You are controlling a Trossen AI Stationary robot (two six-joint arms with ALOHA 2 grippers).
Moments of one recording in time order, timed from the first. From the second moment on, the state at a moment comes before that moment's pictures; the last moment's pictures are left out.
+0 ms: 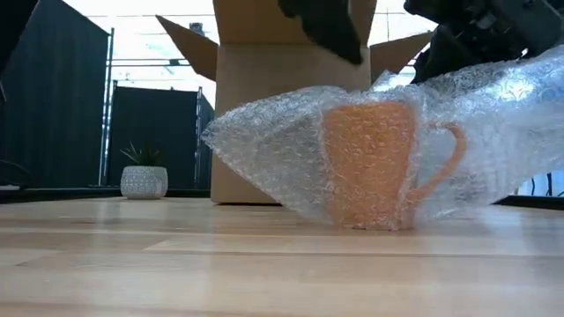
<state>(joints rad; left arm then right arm) -0.19 2.03 1.84 -0.83 0.00 0.17 0.55 1.53 0.81 -0.18 0.66 0.51</state>
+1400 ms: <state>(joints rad) -0.16 2.09 1.53 -0.34 0.02 0.11 0.52 1.50 0.89 -0.18 0.65 0.46</state>
